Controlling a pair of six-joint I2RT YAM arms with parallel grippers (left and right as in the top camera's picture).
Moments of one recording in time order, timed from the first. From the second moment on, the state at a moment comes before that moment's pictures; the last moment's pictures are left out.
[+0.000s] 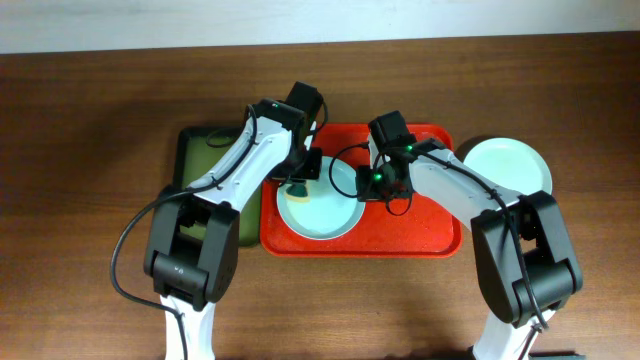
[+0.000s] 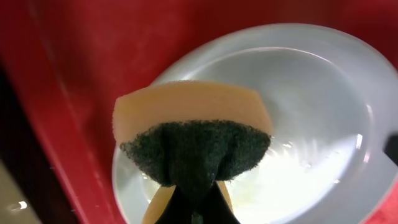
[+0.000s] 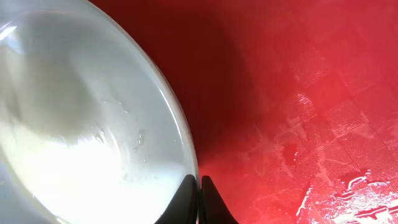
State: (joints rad) left arm -0.44 2.13 1.71 -1.05 0.06 -0.28; right arm 0.35 1.93 1.23 -0.59 -0.24 0.34
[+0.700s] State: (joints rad) left arm -0.41 2.19 1.69 -1.00 0.35 -0.17; right arm 0.35 1.93 1.22 -0.60 -0.30 0.34
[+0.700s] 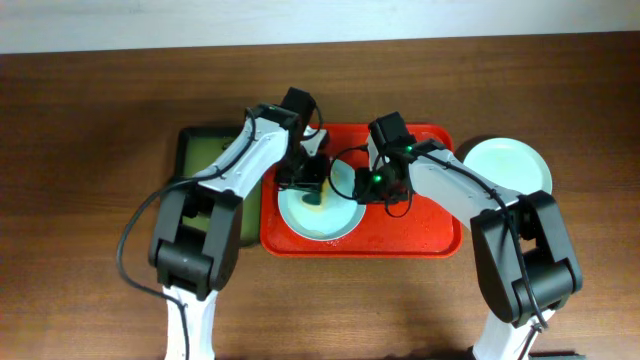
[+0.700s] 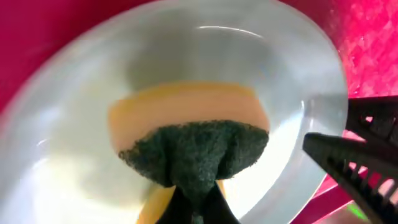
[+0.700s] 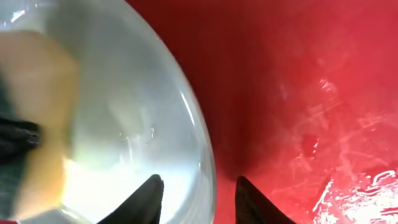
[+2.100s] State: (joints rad) left arm -0.17 1.99 1.65 -1.08 -0.07 -0.26; right arm 0.26 1.93 1.22 -0.64 -0.56 0.20
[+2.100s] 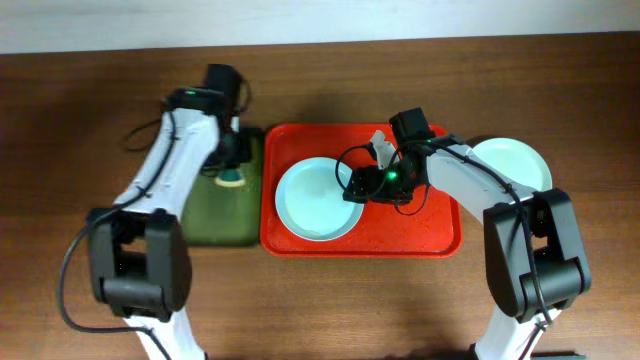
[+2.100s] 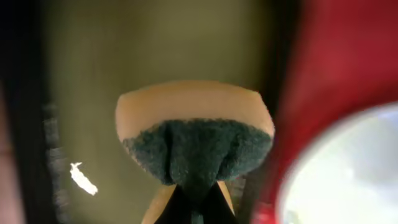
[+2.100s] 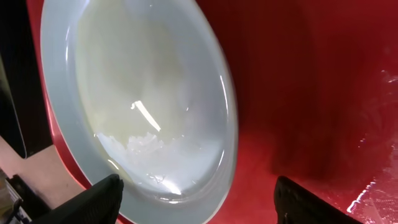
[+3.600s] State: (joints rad) left arm 0.01 1.72 1.68 -0.95 -0.02 -0.15; right arm 0.25 1.89 1.30 -0.74 -0.49 0.38
